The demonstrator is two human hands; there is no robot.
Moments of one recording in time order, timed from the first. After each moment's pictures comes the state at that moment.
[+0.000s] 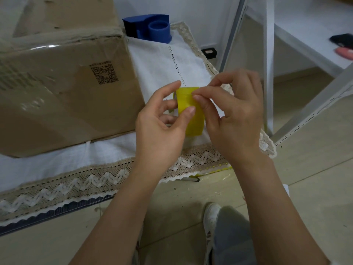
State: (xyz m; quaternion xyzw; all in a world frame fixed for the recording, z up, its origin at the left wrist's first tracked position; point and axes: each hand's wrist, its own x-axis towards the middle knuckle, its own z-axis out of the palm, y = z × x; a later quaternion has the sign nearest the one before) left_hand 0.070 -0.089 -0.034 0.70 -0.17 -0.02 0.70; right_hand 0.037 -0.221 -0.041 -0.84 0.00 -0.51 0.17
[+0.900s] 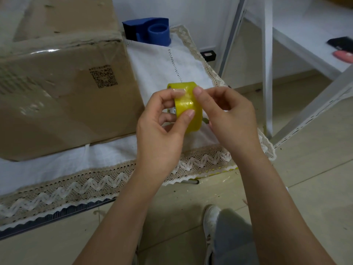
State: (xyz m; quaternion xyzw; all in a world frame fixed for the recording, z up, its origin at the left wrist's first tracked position) left_hand 0.068 -0.090 -0.034 0.68 -0.20 -0.01 0.71; right_hand 0.037 -0.214 -0.028 -0.74 0.24 -0.25 0.57
